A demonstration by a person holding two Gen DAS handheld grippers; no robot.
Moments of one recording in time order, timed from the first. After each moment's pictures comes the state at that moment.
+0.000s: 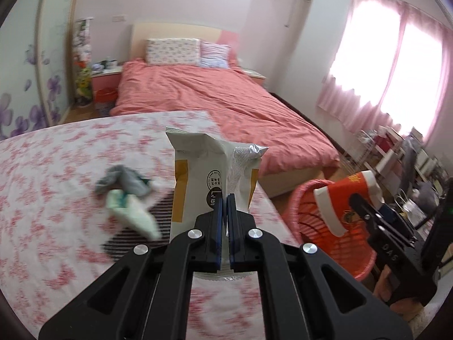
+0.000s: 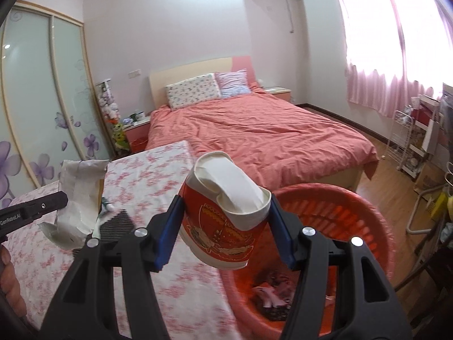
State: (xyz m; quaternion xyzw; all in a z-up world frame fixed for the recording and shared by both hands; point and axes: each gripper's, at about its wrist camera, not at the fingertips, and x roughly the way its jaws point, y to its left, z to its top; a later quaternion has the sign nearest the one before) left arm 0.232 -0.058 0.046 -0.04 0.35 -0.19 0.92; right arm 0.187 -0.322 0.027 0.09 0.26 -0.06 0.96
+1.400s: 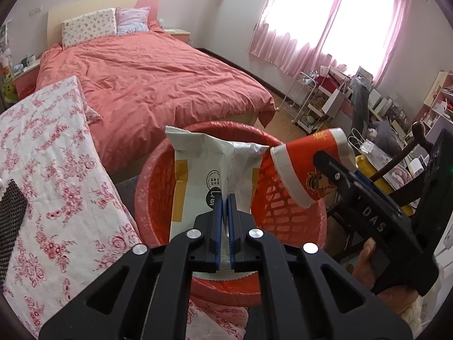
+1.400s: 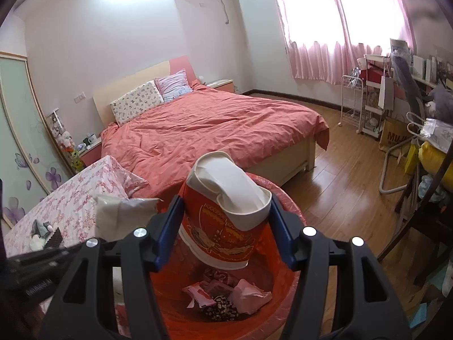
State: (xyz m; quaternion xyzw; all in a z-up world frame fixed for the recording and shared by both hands) left arm 0.216 -0.246 -0.015 0.02 0.42 -0.35 0.84; right arm 0.153 -0.474 -0.026 0.18 0.26 -0.17 0.93
